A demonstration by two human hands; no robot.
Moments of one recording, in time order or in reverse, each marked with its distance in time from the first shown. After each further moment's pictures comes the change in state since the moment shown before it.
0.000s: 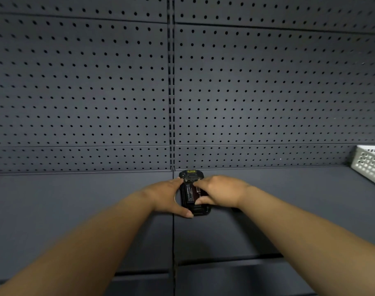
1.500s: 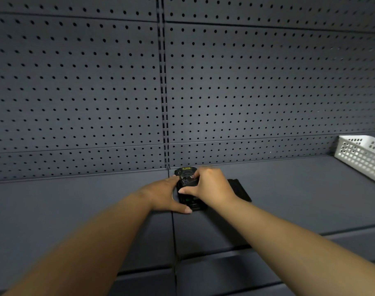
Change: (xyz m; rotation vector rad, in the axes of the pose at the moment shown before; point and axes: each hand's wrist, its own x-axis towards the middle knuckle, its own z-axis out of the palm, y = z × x) left_hand -0.009 0.006 -0.002 0.024 -0.013 0.003; right_hand 0.000 -0.049 -0.002 0.460 0.416 0.560
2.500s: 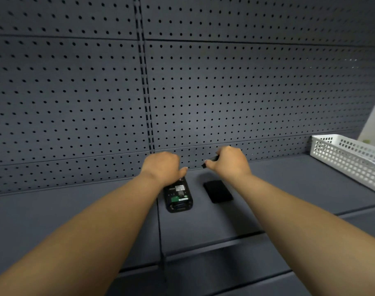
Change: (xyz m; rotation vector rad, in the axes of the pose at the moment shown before) left_hand 0.012 0.062 -0.042 0.548 0.467 -0.034; right_hand 0.013 0.052 -0.063 -0.002 0.186 0.258
